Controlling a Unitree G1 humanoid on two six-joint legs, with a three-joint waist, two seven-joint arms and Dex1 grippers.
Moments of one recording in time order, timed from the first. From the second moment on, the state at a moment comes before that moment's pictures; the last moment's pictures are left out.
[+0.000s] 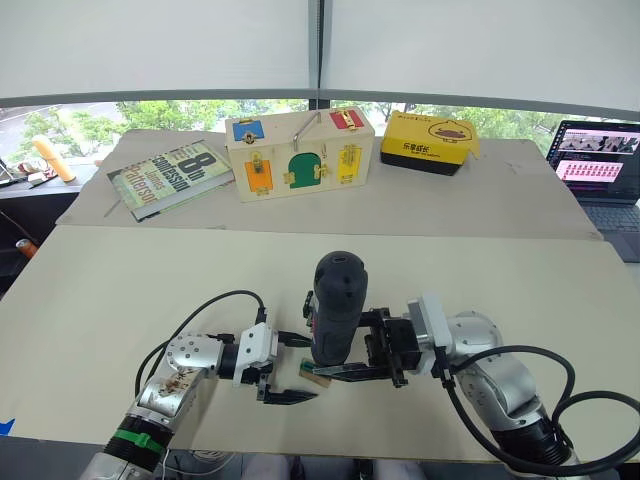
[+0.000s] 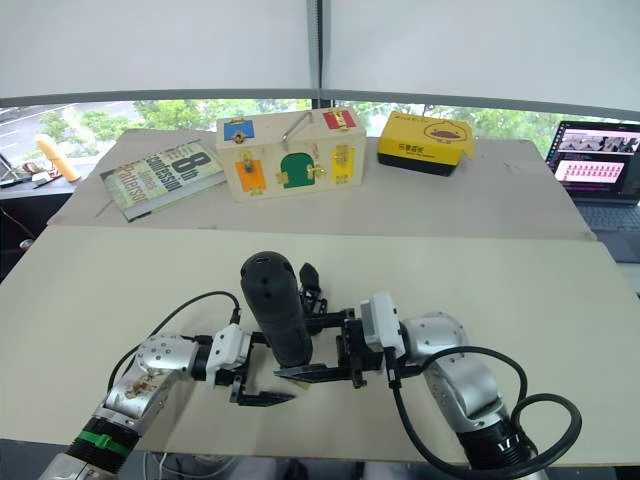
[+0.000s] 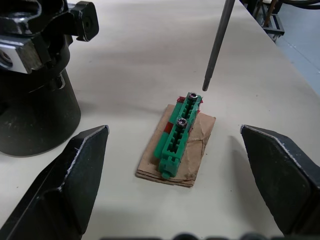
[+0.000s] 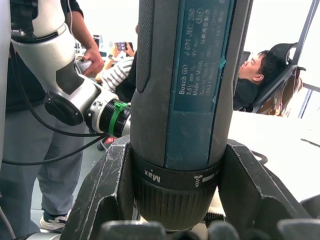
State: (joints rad) left arm -0.16 0.53 -0.26 0.08 -0.24 -0.09 -1.30; right arm -0.22 -0.42 0.23 -0.36 0.53 0.10 1.22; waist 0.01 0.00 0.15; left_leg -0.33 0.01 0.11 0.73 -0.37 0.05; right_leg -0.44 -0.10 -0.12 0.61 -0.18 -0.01
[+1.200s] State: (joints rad) left arm -0.16 0.53 -0.26 0.09 -0.24 -0.11 -1.30; right arm -0.22 -0.43 0.24 -0.36 0.51 0.10 1.22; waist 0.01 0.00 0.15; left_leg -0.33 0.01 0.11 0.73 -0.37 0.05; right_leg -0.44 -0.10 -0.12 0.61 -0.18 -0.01
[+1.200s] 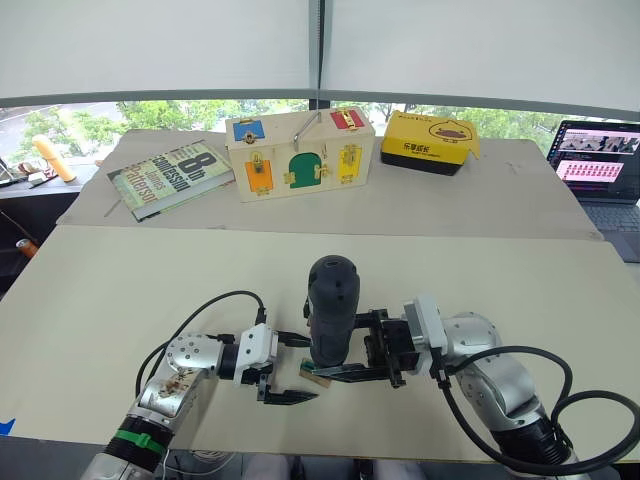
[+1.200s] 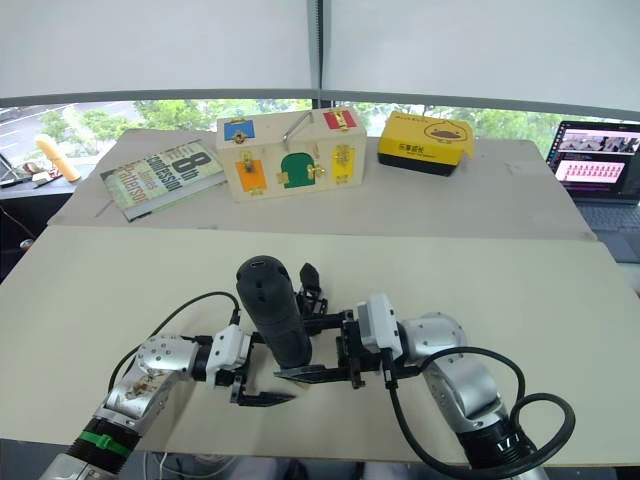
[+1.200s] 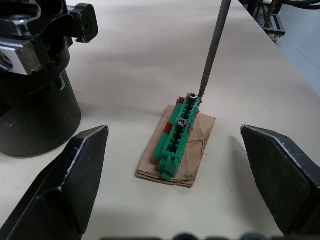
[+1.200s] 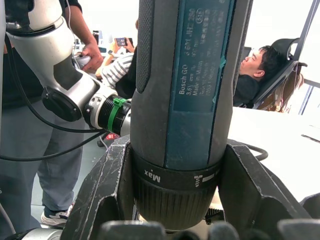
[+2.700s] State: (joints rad) left arm -0.15 0.53 -0.26 0.08 -0.24 -0.11 -1.30; right arm -0.22 -0.44 0.24 -0.36 0.51 0.10 1.20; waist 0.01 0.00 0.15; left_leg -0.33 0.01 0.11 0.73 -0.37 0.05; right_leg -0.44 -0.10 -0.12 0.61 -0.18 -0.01
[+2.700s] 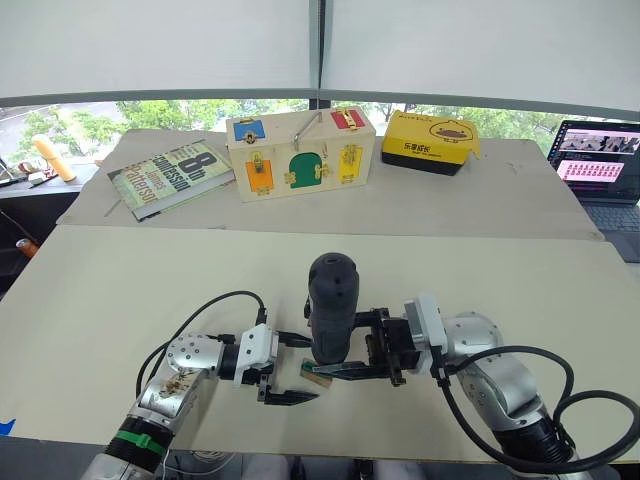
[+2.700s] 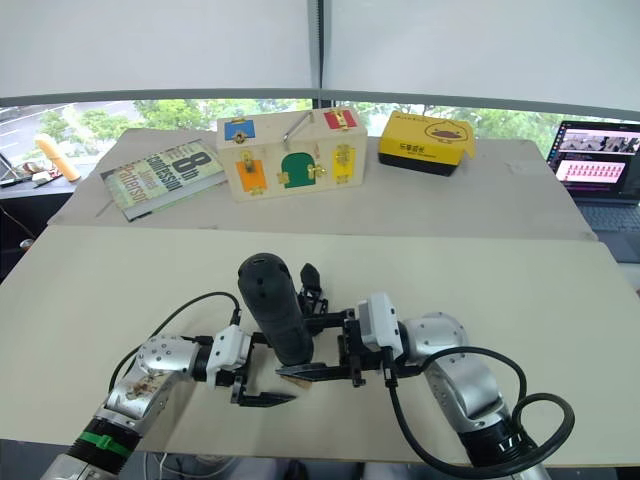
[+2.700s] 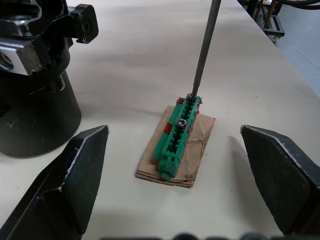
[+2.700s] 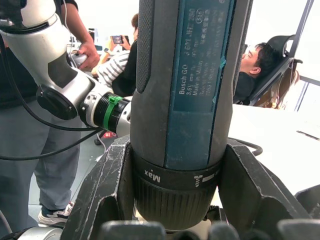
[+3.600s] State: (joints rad) left arm -0.15 0.53 -0.26 0.08 -0.24 -0.11 -1.30; right arm -0.22 -0.45 0.24 -0.36 0.52 0.11 1.20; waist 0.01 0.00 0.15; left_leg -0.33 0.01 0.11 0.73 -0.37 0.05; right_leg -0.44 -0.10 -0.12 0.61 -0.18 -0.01
